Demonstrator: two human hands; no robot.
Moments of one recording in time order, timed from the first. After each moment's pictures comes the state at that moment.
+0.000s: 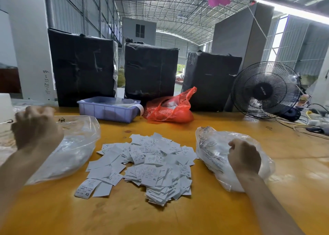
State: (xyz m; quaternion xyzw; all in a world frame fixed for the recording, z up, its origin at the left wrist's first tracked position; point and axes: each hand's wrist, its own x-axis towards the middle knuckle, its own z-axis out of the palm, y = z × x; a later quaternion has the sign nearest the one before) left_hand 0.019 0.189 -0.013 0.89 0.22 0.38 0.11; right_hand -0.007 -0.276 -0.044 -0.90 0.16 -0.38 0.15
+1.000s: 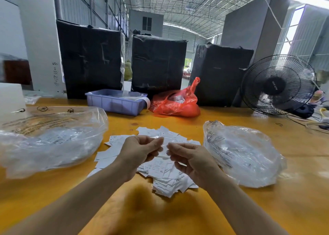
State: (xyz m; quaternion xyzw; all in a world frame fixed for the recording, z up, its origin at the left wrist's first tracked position) left_hand -0.040 0.007 -0.038 0.67 -0.03 0.02 0.74; right_hand -0.047 -0.153 -0.036 -0.64 -0.02 0.10 0.76
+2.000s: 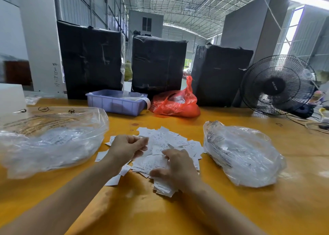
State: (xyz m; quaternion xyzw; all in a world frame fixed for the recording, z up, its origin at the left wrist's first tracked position) left_hand -0.019 0.037 -0.048 0.72 0.00 0.07 0.69; right_hand -0.025 -0.126 -0.075 -0.97 -0.13 -0.11 0.19
